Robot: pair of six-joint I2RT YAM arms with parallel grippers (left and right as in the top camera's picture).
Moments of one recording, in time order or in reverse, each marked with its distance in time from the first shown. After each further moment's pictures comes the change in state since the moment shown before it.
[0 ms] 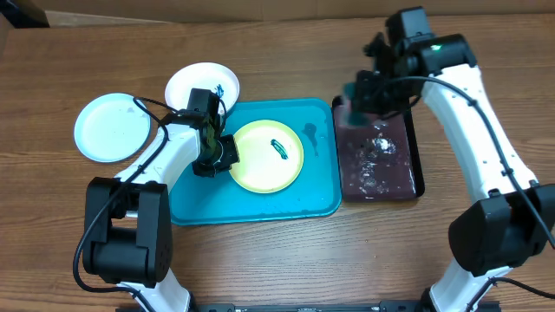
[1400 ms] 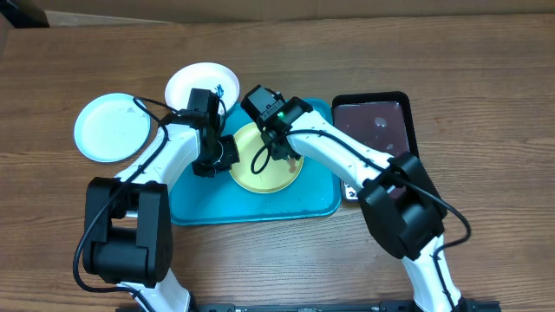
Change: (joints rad) left arm 0.000 0.000 0.000 -0.001 0.000 0.000; right arm 0.486 0.334 -0.057 0.274 0.655 0.011
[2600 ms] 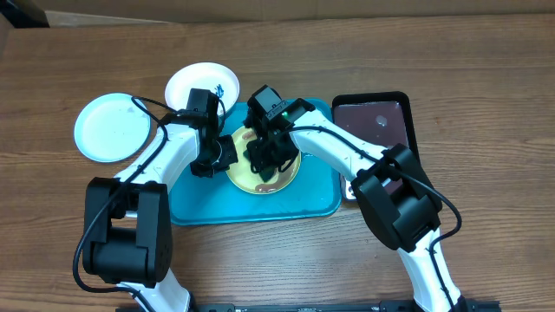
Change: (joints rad) left arm 0.002 0.000 0.000 -0.003 -0.030 0.000; right arm -0.035 0.039 -0.029 0.089 -0.668 0.015
